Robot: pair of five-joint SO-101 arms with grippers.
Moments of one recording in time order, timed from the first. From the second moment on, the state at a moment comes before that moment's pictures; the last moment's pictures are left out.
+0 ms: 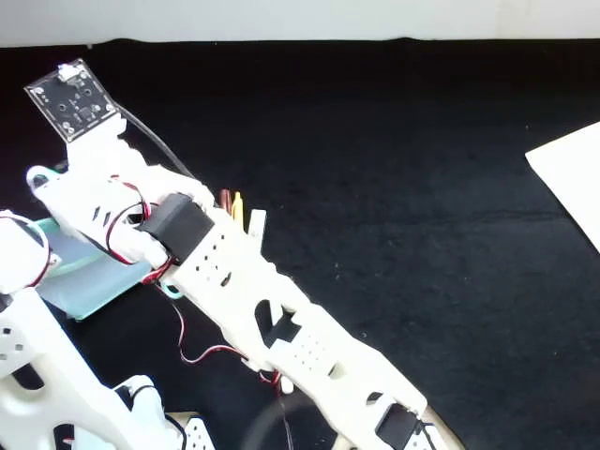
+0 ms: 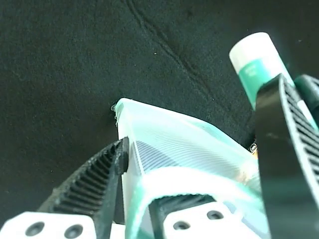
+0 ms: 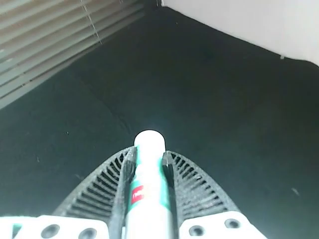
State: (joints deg) left arm -39.4 -42.8 13.8 89.4 -7.5; right arm -63.5 50.1 -95.9 77.9 -11.0
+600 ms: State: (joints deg) left arm -39.4 -42.8 13.8 89.4 -7.5; right arm -63.4 27.3 -95.8 100.5 -1.1
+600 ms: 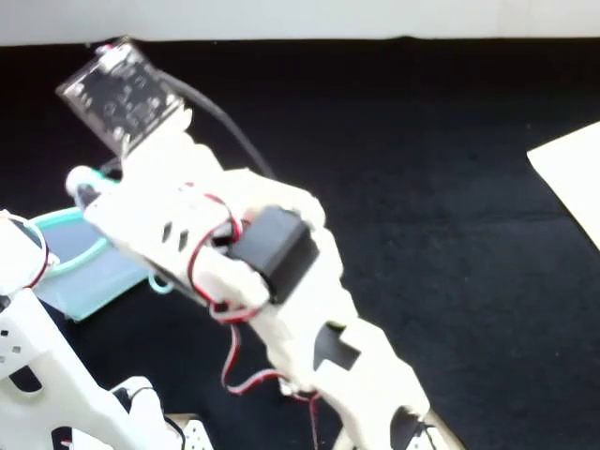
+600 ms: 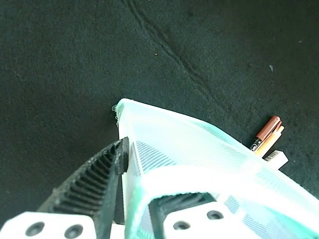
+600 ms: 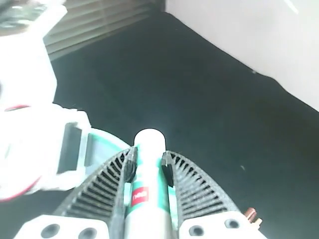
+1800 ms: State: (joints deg) left arm -39.3 -43.1 13.9 89.4 -8.3; right arm -67.6 23.3 -70.7 100.2 4.0
